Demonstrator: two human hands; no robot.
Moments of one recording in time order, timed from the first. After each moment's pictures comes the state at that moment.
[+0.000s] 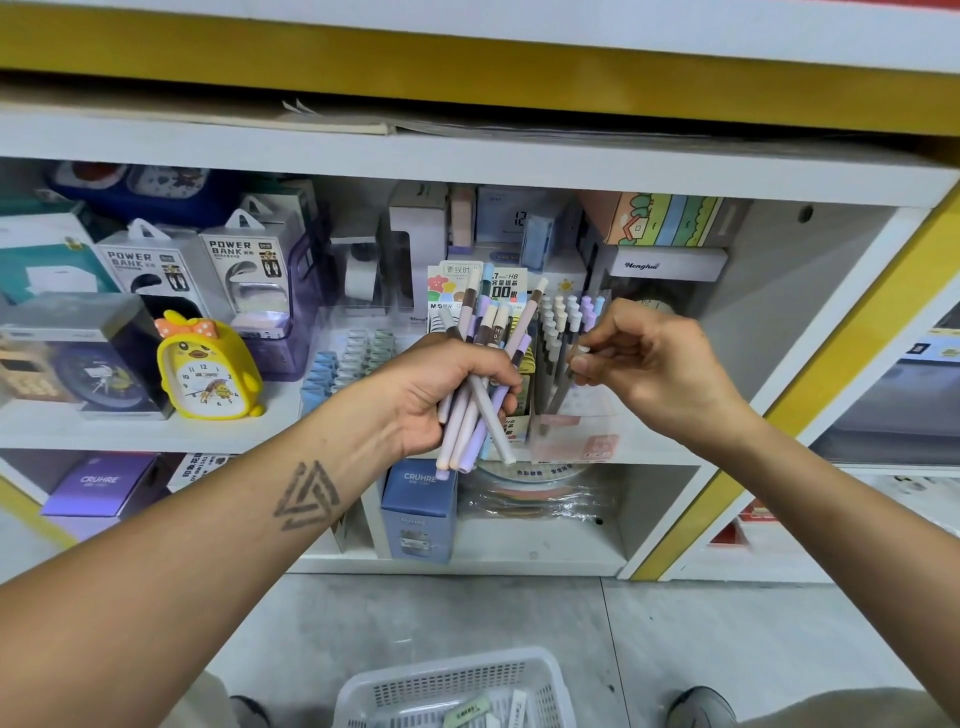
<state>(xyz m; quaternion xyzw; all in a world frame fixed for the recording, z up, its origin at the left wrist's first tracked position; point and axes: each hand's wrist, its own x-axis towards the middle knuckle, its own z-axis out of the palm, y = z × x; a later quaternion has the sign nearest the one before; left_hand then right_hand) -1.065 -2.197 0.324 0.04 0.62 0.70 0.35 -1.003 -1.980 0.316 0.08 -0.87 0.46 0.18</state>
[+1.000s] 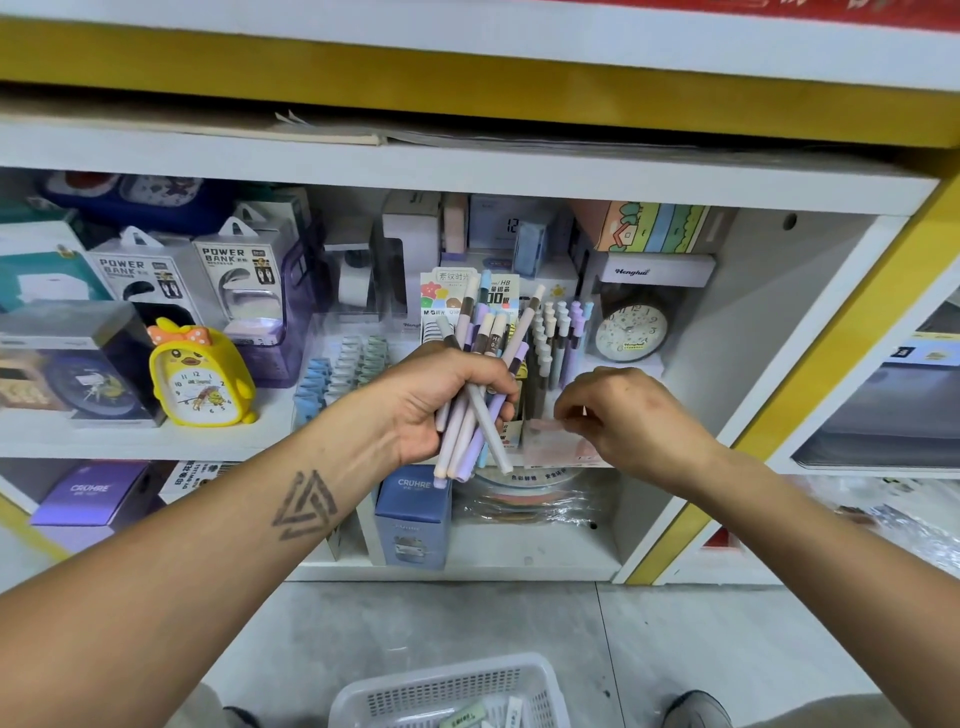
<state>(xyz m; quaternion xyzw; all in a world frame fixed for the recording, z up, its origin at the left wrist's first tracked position) -1.063 -2.193 0.322 0.05 0.61 0.71 0.35 -0.997 -1.983 0.294 0.10 -0.99 0.09 0.09</state>
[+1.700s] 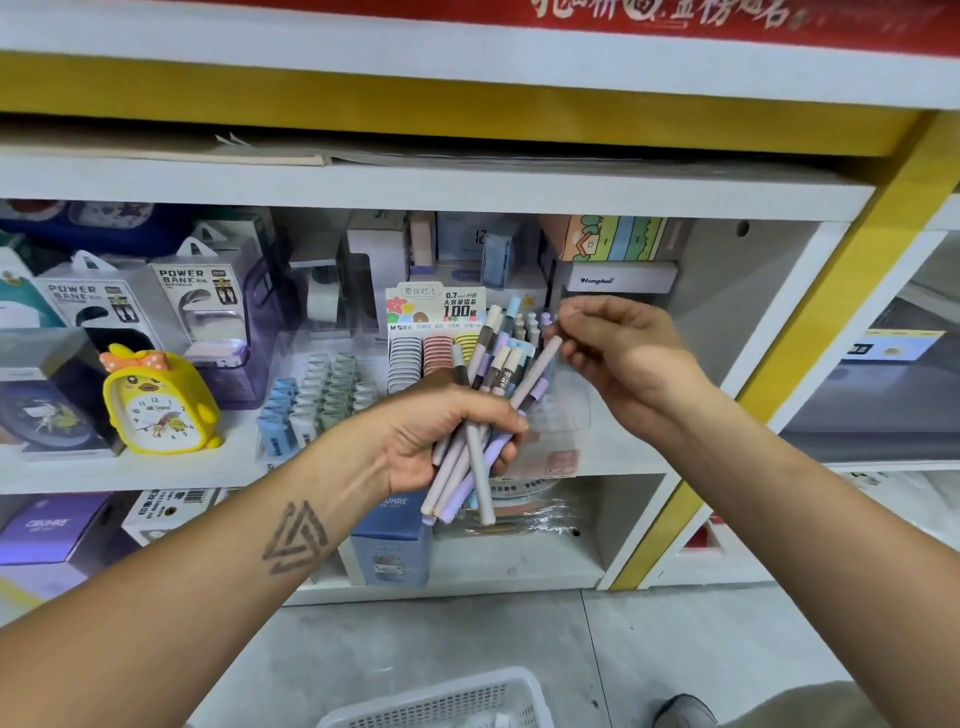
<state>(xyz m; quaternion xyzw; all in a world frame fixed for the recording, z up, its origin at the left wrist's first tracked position) -1.051 -2.175 0.320 0.11 0.56 0.68 0.45 -1.018 -1.982 0.338 -0.14 -0.61 0.77 0.16</state>
